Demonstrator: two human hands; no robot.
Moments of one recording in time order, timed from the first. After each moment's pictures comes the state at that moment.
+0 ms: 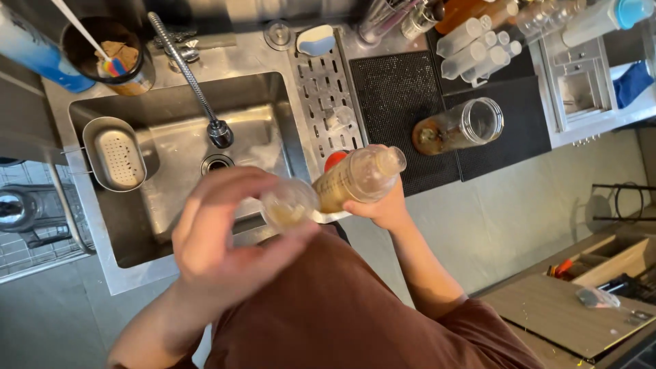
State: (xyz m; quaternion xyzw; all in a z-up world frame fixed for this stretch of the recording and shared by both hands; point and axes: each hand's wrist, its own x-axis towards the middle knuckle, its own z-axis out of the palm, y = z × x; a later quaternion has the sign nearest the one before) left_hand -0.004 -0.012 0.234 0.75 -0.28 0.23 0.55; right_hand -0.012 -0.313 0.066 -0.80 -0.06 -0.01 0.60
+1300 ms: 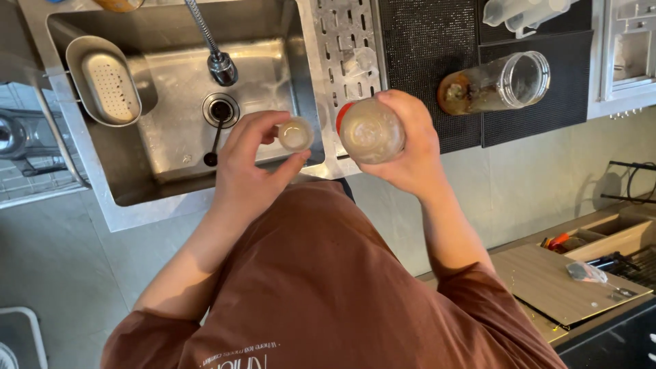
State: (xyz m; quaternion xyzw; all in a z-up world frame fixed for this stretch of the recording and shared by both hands) left_hand -0.004 -0.029 0.120 0.81 -0.10 0.07 0.57; right_hand 0.008 -0.300 0.135 -0.91 -0.18 -0.09 0.37
